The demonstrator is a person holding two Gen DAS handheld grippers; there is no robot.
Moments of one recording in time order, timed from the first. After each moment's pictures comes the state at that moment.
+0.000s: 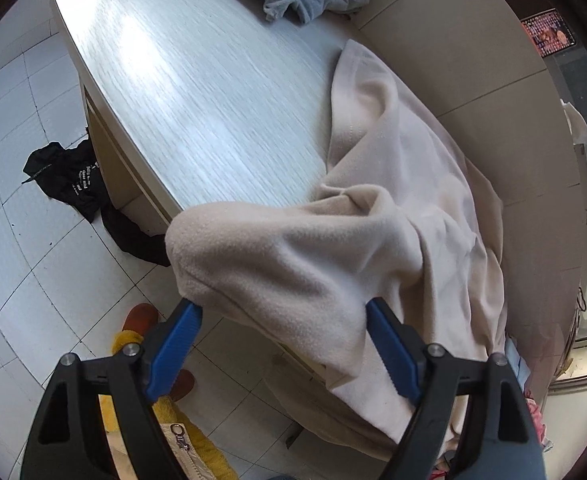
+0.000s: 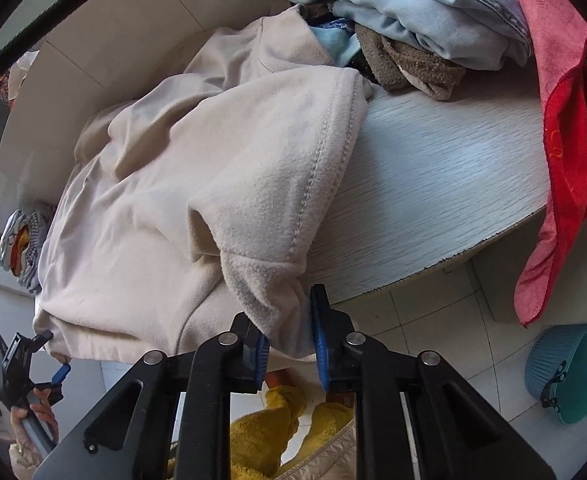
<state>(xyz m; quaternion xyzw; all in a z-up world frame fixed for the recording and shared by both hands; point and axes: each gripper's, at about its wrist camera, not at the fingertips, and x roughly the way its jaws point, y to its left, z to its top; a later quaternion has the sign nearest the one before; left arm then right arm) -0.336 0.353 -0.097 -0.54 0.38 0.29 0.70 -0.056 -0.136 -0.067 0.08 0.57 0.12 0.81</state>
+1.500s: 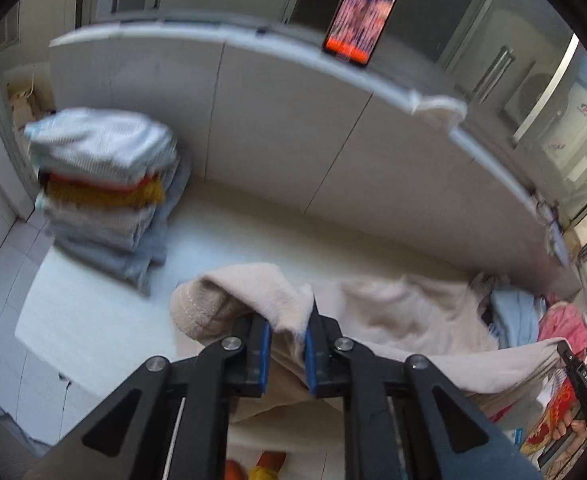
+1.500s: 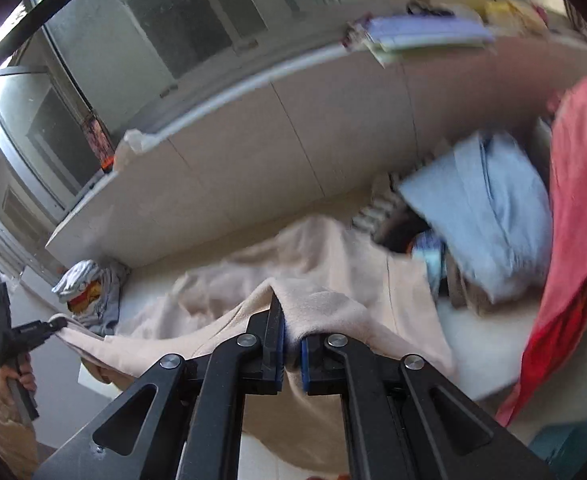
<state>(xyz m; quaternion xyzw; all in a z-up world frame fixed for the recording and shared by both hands) -0.229 0.447 0.161 -0.27 0.37 0.18 0.87 -0.019 -0.057 0.164 0.06 0.36 0.23 0.90</state>
